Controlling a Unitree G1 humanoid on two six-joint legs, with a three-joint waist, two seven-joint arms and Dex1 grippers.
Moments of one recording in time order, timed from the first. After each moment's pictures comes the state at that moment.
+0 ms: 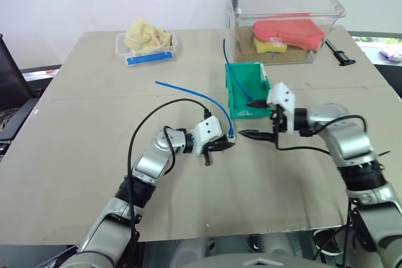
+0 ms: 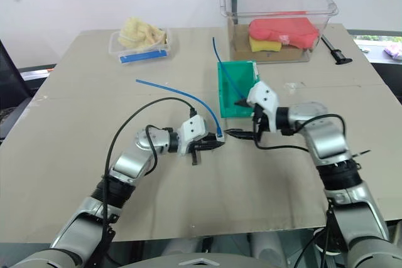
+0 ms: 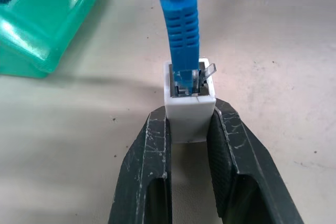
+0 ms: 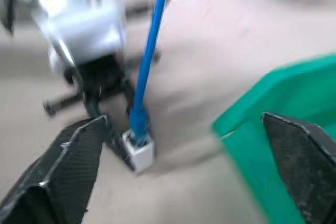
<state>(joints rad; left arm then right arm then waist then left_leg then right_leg) -0.44 0.44 -0.30 0.13 -0.09 0.24 -1.01 -0.49 -0.49 0.05 -0.21 0.30 0.52 1.04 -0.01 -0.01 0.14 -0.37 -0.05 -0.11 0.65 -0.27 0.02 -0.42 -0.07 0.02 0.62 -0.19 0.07</state>
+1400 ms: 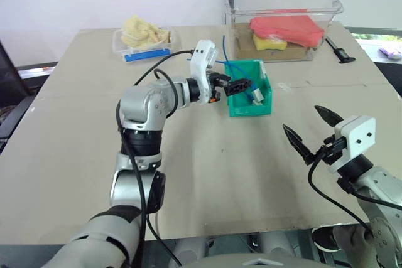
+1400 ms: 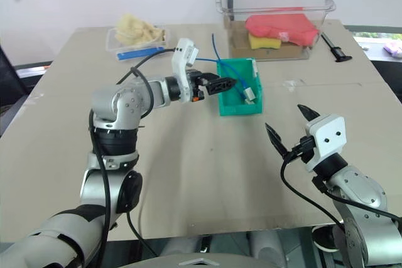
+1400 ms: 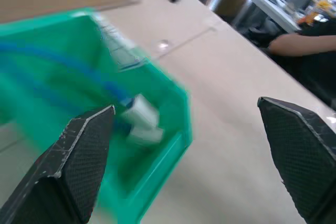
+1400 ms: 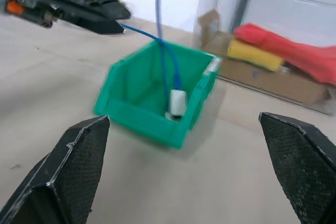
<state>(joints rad) -0.79 0.28 0.07 -0.06 -0.49 1.05 -0.61 0.13 -0.41 -0.19 -0.80 0.35 0.50 0.46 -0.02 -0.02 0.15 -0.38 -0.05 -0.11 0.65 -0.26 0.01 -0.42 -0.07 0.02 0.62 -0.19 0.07</state>
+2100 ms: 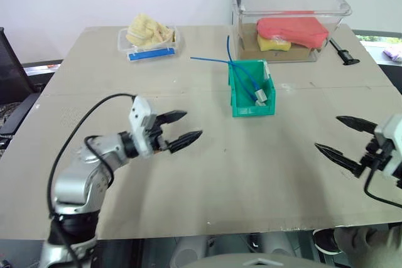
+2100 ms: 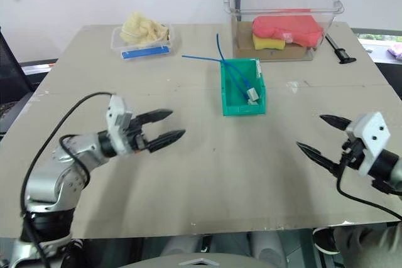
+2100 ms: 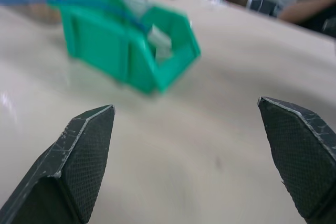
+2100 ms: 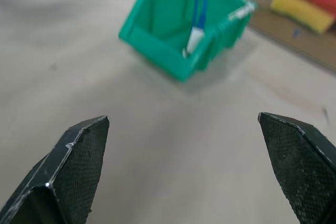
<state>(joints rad) -0.09 0.64 0.21 -0.31 -0.55 0.52 -0.99 0.26 -0.81 -0.55 -0.52 0.57 0.45 0.93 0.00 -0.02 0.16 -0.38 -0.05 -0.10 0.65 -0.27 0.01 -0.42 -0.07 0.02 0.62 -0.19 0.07</state>
